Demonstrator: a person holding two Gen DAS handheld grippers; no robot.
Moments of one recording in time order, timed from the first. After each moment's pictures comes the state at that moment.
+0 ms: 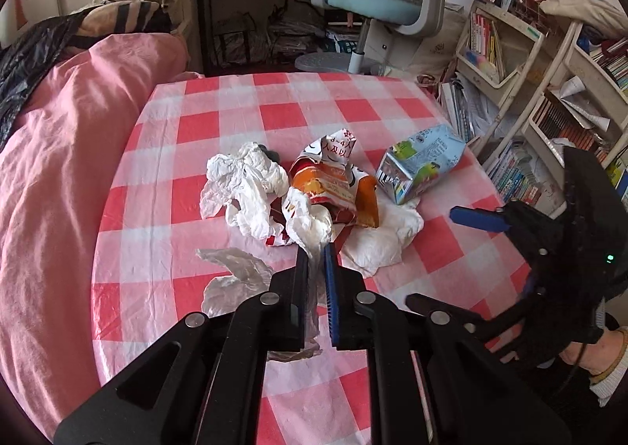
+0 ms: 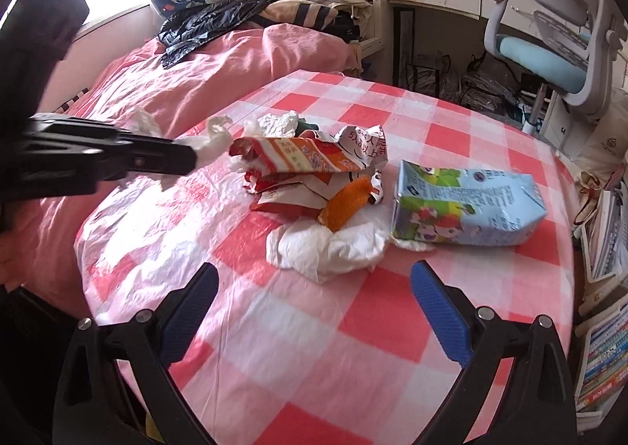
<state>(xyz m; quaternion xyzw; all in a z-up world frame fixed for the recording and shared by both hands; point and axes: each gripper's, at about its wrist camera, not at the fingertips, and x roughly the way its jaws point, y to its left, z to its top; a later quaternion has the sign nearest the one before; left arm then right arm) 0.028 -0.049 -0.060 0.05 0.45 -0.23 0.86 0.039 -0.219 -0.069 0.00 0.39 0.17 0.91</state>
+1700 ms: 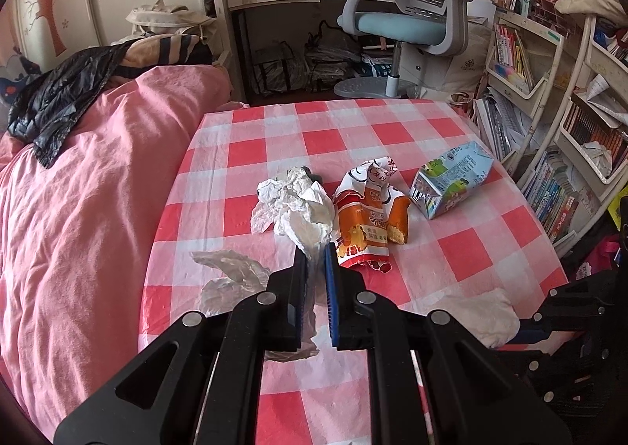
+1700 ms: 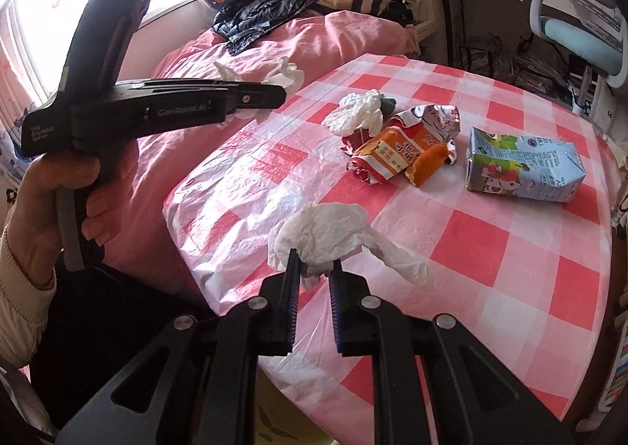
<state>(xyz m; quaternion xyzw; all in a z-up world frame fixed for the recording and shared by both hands) 0.003 -0.042 -0.043 0.10 0.40 -0.15 0.90 -0.018 -0.202 -0.054 0.03 0.41 0.29 0.86</state>
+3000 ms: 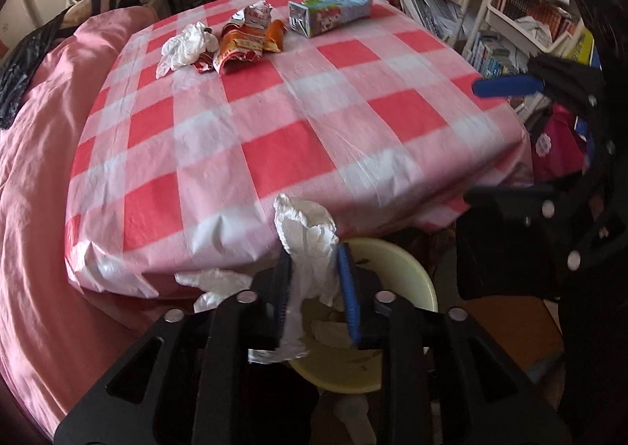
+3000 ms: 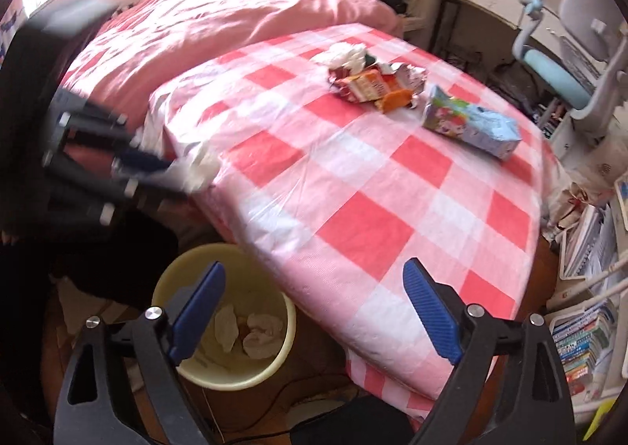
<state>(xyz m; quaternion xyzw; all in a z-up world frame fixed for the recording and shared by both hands) -0.161 -0.058 -0.119 0.17 0.50 -0.24 0.82 -0.107 -0.213 -0.065 -0.12 0.43 0.20 0.87</state>
